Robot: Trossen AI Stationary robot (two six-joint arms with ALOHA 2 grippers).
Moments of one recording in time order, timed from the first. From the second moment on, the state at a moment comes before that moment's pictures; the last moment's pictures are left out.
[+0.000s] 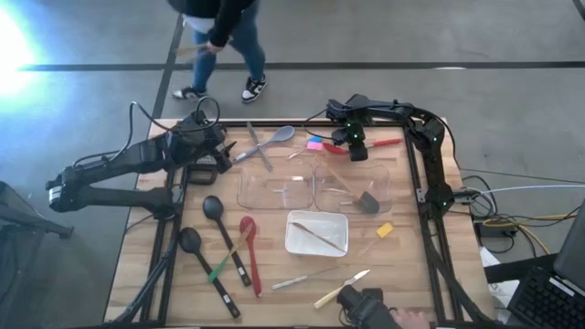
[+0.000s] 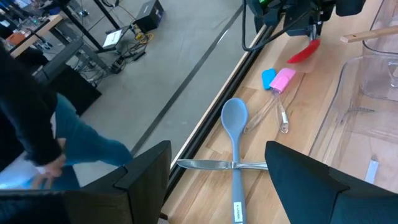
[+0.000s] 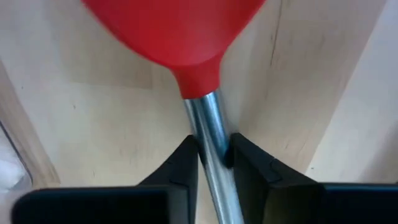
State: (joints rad) left arm 0.33 0.82 0.88 -0.54 -0.46 0.20; right arm -0.77 2.16 1.53 -1.15 0.08 -0.76
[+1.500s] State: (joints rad) left arm 0.33 0.82 0.88 -0.54 -0.46 0.20; right arm -0.78 1.89 1.49 -1.15 -0.03 -0.59
